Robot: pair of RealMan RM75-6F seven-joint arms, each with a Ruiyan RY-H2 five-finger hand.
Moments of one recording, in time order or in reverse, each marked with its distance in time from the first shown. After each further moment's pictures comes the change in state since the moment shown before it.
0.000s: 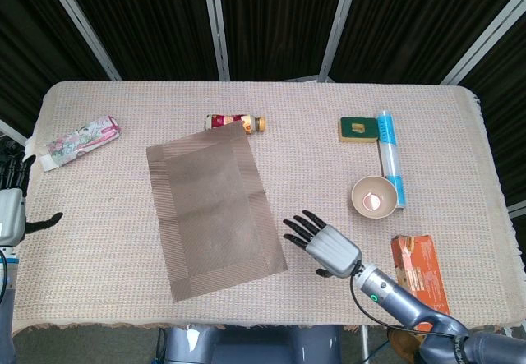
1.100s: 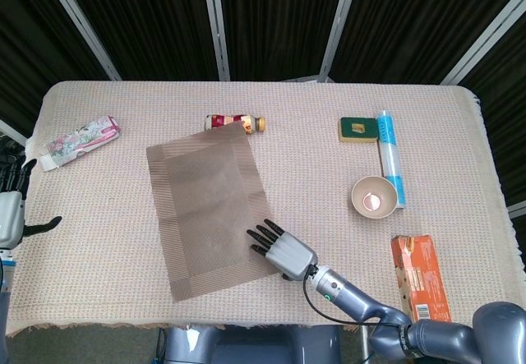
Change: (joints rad) left arm 0.004 0.015 0.005 0.032 0.016 -0.046 -0.060; right arm 0.102 -0.269 0.014 0.142 0.131 -0.072 -0.197
